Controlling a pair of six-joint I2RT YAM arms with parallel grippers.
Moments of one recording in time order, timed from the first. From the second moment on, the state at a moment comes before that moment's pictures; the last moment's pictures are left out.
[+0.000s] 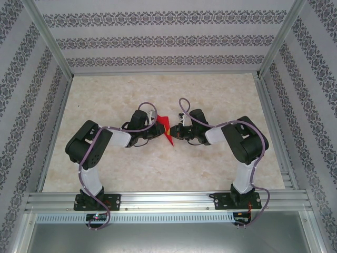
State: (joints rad) left arm -0.51 1.86 0.79 0.45 0.49 -0.90; right arm 0.48 1.90 0.78 0.44 -0.71 0.74
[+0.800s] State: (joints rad) left arm -0.51 1.92 0.81 0.45 0.49 -0.90; right arm 0.46 1.94 0.78 0.43 -0.71 0.78
